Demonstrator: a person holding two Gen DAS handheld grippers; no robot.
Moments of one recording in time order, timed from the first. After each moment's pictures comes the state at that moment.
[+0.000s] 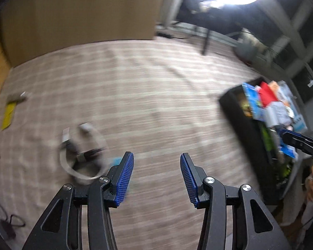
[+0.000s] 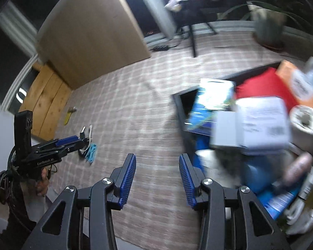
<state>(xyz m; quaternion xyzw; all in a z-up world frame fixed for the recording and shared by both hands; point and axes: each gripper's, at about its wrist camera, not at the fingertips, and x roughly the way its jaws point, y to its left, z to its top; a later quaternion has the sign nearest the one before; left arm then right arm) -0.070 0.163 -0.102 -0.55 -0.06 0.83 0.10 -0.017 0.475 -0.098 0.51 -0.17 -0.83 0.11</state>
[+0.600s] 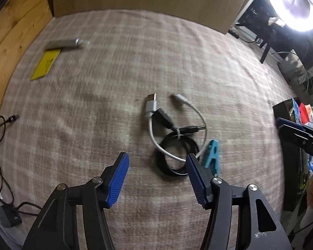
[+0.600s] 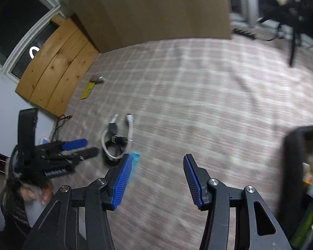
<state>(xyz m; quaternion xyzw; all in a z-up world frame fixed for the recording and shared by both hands) -0.063 0.040 -0.159 -0.59 -0.12 0.80 0.01 -0.112 0.302 -0.141 0.56 -0.10 -0.79 0.22</state>
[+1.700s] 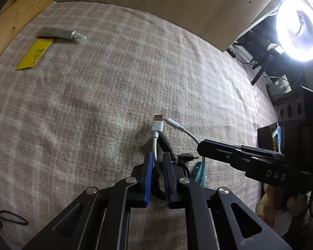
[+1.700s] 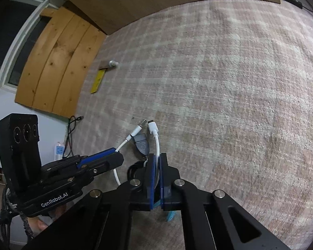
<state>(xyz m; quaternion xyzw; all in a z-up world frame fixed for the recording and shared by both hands) -0.086 0.034 -0.171 -0.57 -0.22 0.79 0.04 -0.158 0.230 -0.199 0.61 -0.17 -0.72 0.27</state>
